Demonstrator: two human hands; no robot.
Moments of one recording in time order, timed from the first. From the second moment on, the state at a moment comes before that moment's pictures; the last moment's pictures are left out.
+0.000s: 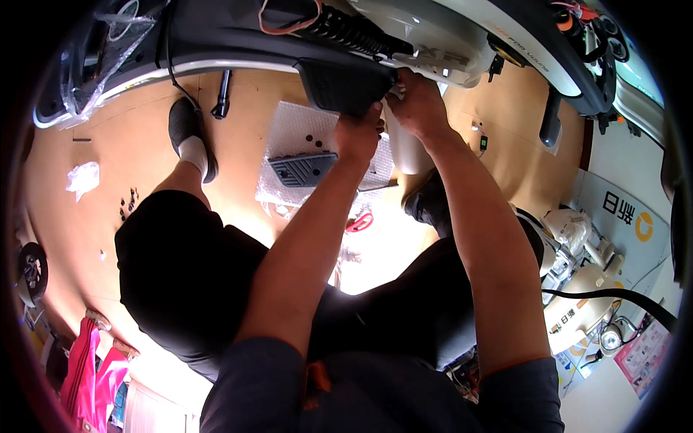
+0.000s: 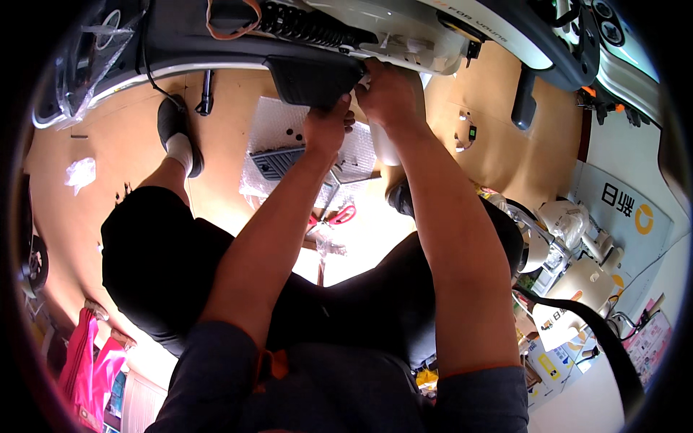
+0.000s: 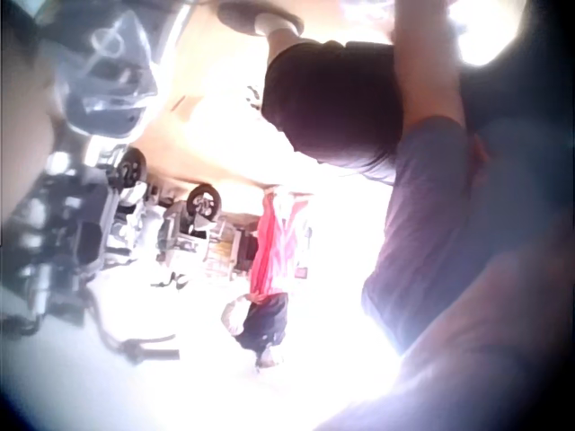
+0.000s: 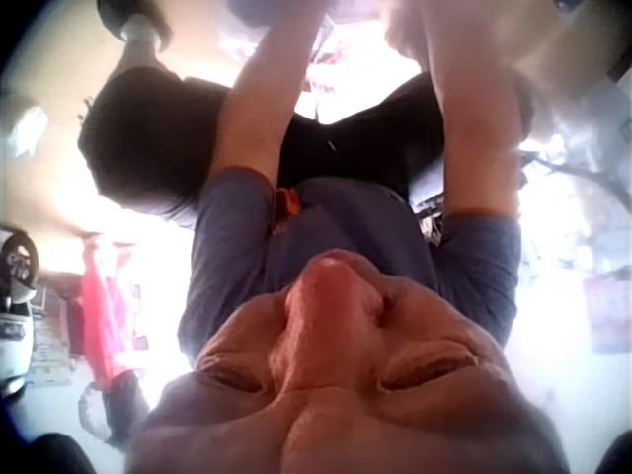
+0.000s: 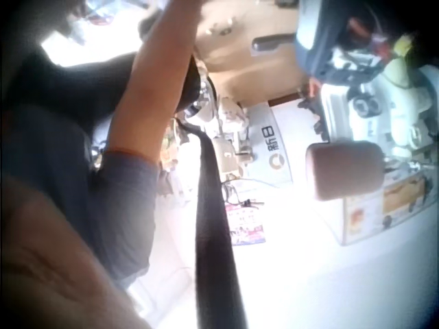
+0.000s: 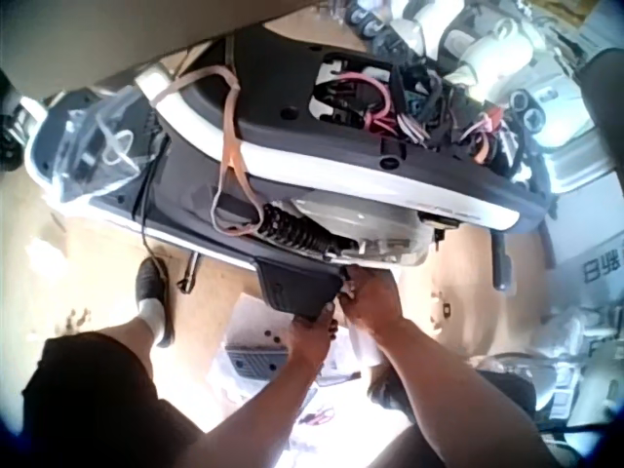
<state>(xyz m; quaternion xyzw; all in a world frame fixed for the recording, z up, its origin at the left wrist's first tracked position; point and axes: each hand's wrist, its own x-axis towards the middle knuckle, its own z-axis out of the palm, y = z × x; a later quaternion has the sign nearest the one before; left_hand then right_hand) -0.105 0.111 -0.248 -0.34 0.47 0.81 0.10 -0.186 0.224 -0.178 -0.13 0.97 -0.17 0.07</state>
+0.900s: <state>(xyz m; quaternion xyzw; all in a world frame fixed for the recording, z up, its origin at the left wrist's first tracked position) -0.112 0.103 -0.235 -0.33 0.35 0.86 0.18 -0.177 0.231 -0.169 0.01 0.96 -0.23 0.15</state>
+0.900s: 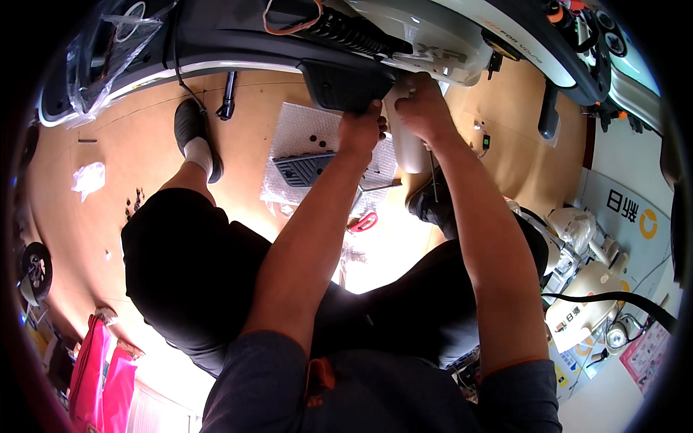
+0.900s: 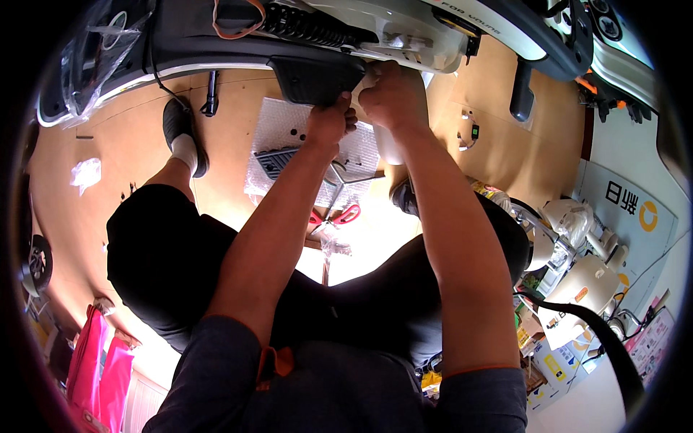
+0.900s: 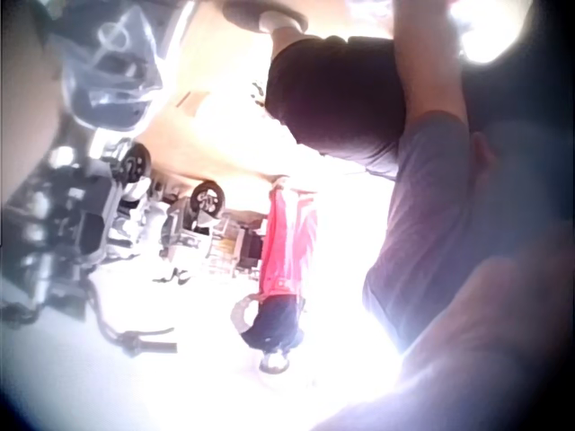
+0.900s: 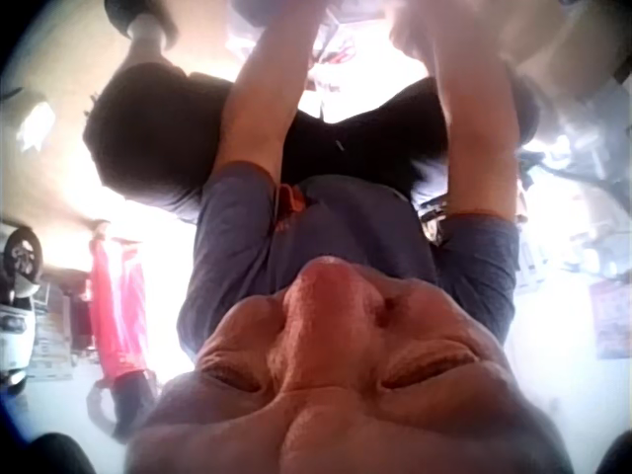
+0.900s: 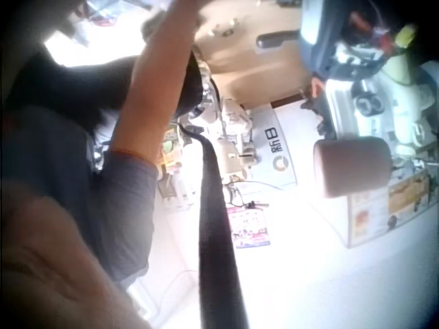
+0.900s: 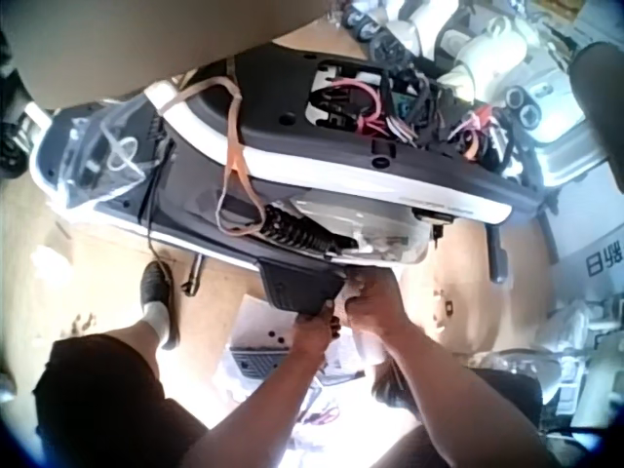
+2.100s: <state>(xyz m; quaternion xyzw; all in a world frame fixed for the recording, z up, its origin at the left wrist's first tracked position) -0.113 0.112 -0.234 -0.38 0.41 0.81 0.16 -0.118 0.202 0.011 -0.17 0.93 -0.31 -0.03</state>
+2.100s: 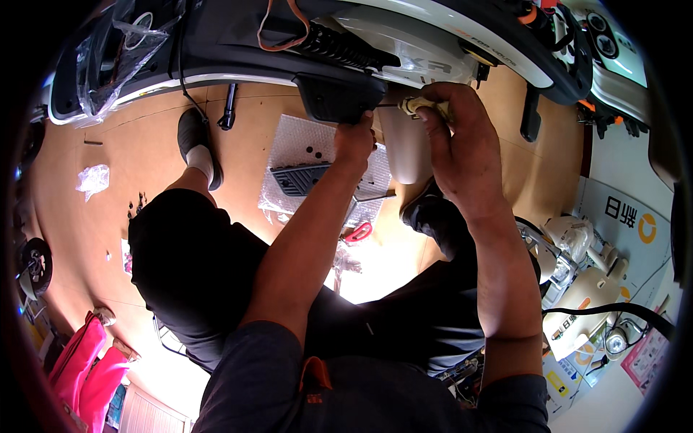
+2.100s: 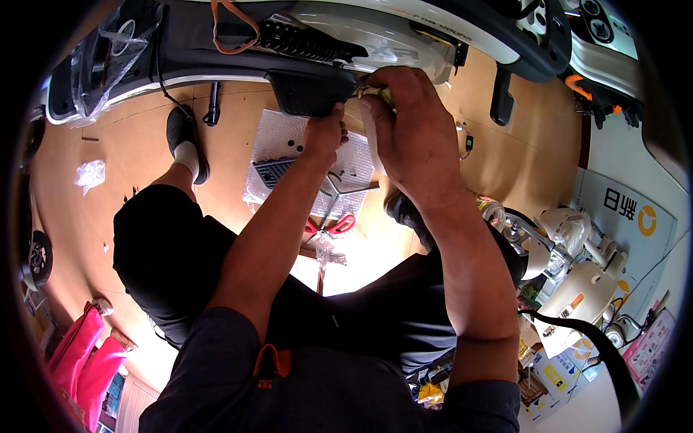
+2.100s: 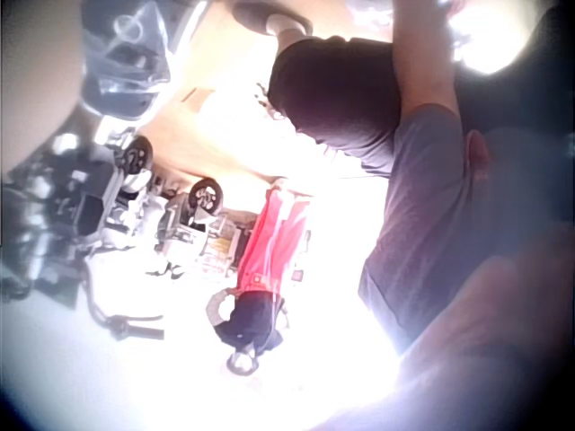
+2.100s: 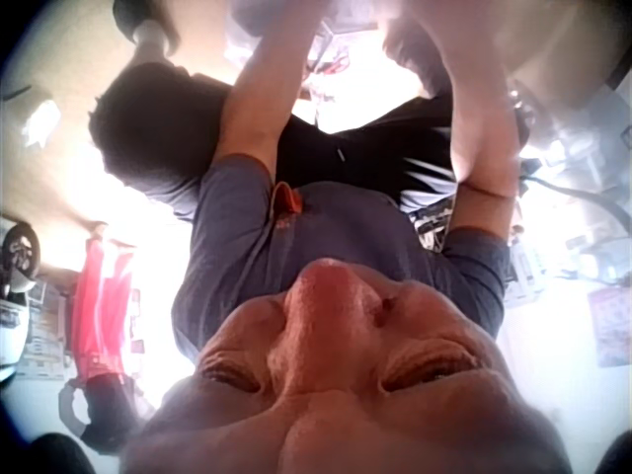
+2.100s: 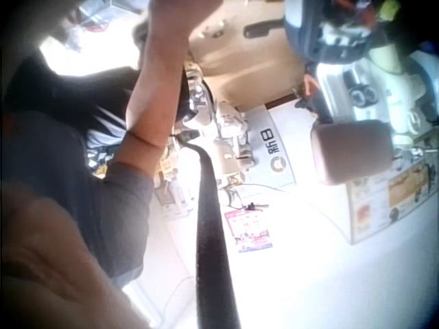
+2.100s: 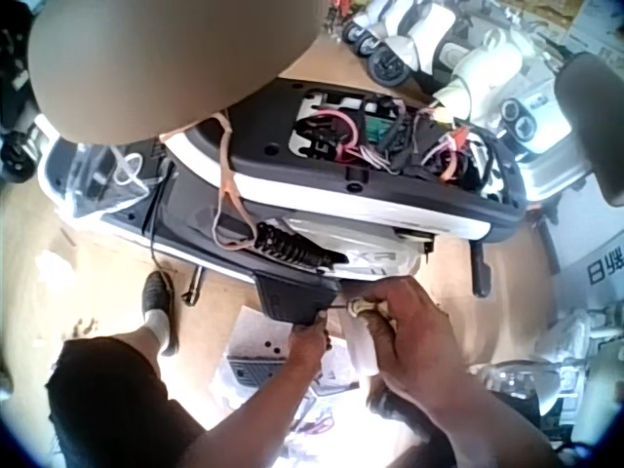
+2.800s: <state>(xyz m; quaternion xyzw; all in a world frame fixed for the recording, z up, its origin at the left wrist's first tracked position) -0.116 0.111 -0.231 -0.41 0.41 0.80 0.18 -0.126 0.199 0.002 -0.17 0.94 -0.30 -0.03</state>
